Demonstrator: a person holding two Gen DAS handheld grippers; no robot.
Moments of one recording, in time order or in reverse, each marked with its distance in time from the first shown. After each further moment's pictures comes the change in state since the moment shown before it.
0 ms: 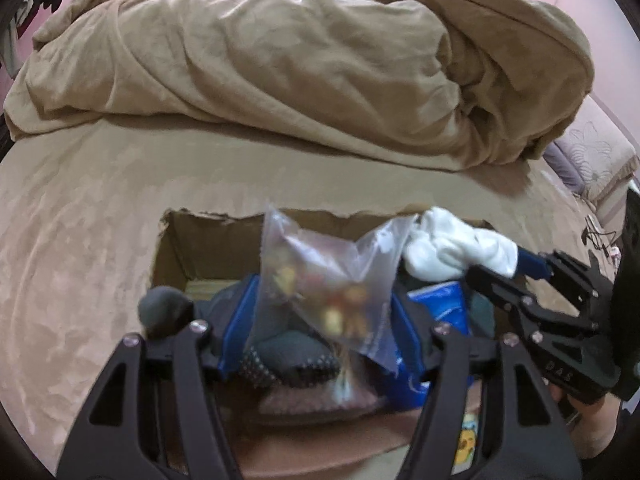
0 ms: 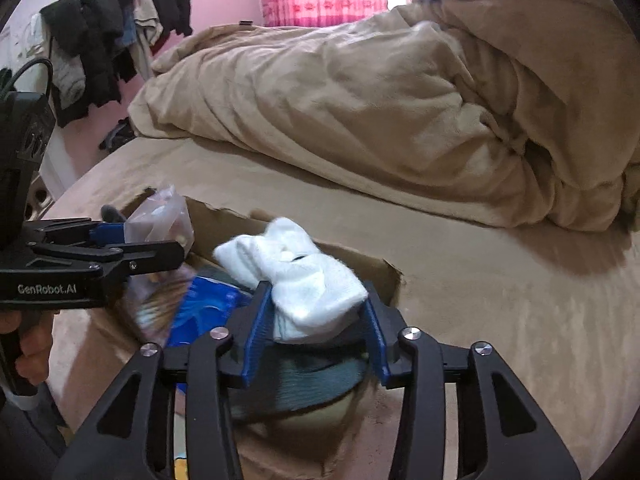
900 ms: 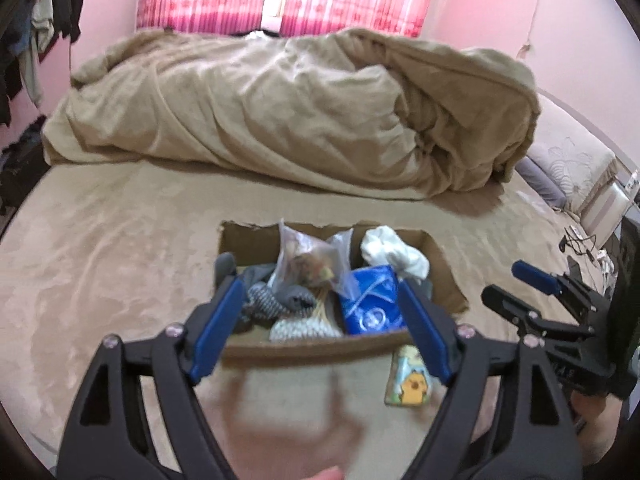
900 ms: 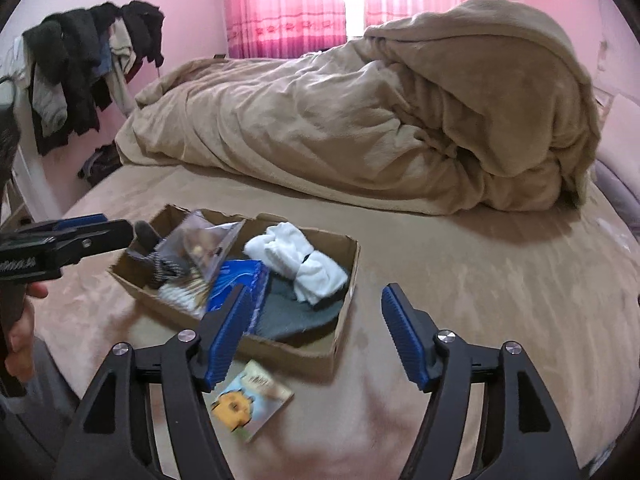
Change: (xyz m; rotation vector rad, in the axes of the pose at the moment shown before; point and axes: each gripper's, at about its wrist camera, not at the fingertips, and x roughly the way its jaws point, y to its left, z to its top) left arm -0.137 -0.019 -0.041 0.031 -0.174 0.009; right arm -0.105 0.019 -0.022 0.092 -0.075 -0.111
